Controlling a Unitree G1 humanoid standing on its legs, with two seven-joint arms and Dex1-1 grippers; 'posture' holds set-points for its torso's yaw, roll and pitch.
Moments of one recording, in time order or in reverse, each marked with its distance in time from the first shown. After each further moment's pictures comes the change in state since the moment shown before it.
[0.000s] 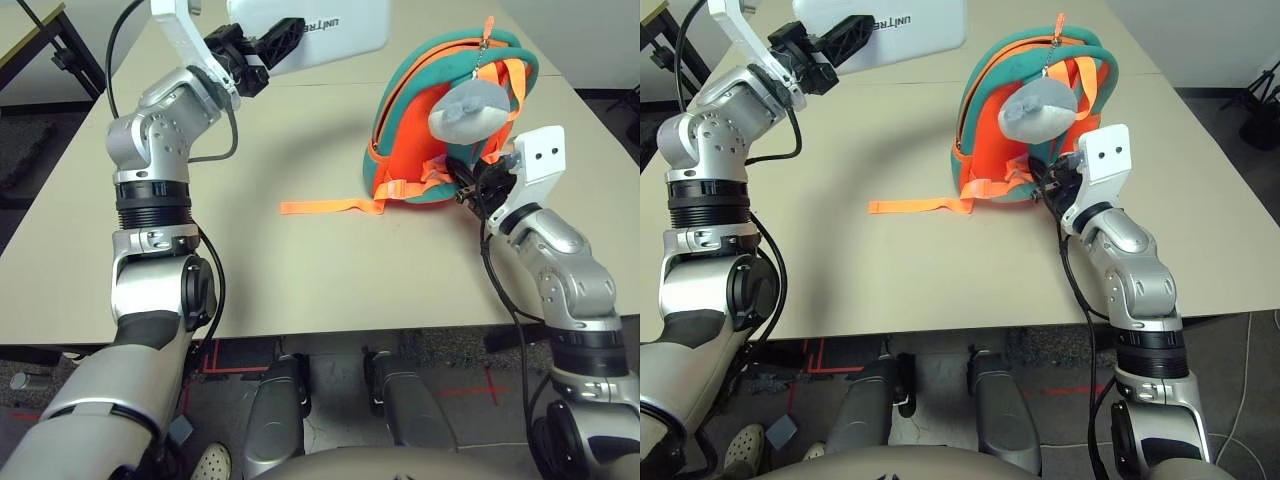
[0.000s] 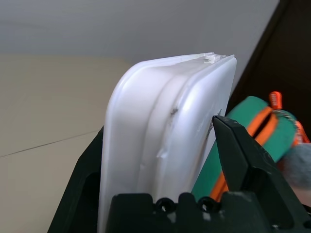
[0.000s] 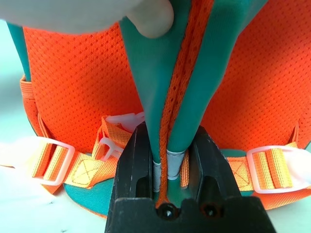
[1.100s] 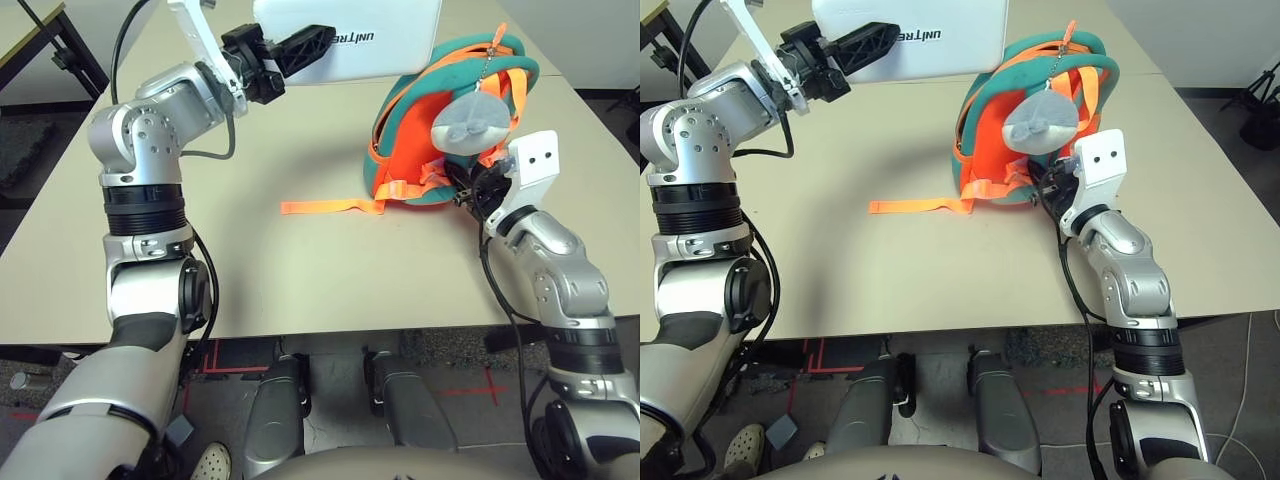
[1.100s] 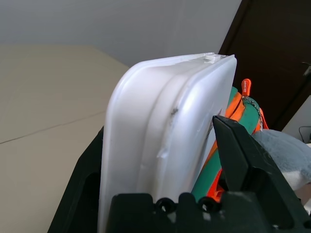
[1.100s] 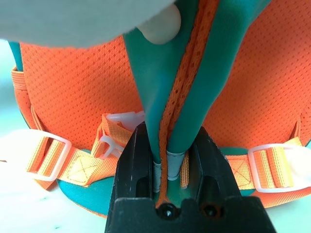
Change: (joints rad) left arm 0.028 0.020 -0.017 -0.075 -0.060 0.106 -0.052; right arm 0.000 0.006 0.006 0.039 -0.030 -0.027 0.015
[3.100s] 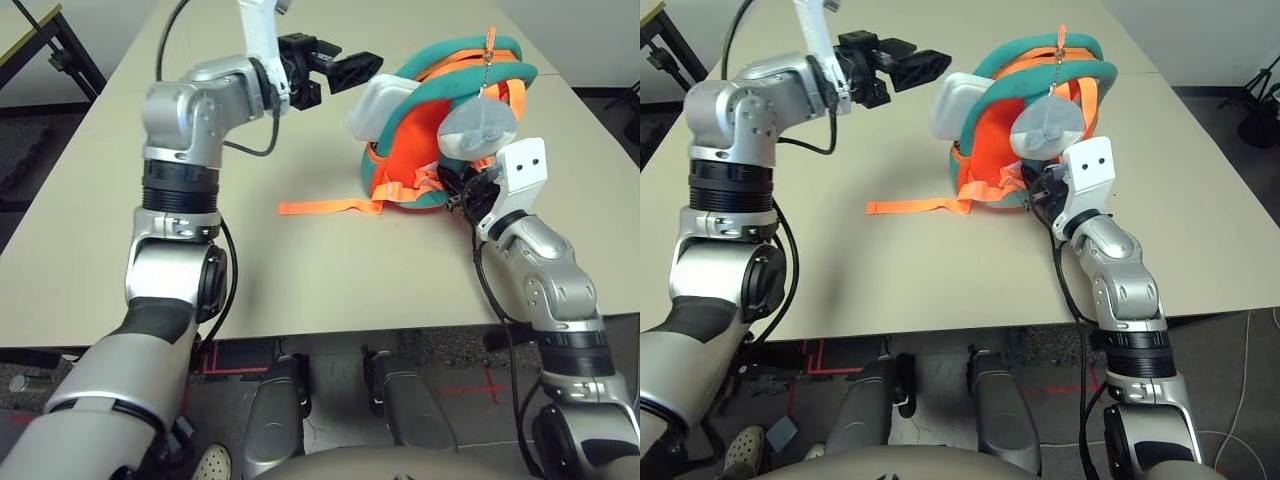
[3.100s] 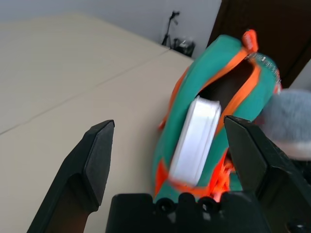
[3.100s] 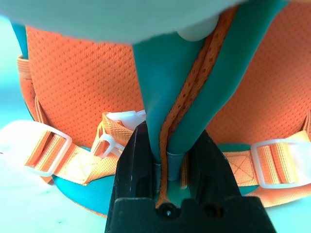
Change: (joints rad) left arm -0.068 0.050 -0.143 0.014 0.169 0.083 -0.088; right arm 0.002 0.027 0.031 0.016 -0.043 -0.038 0.008
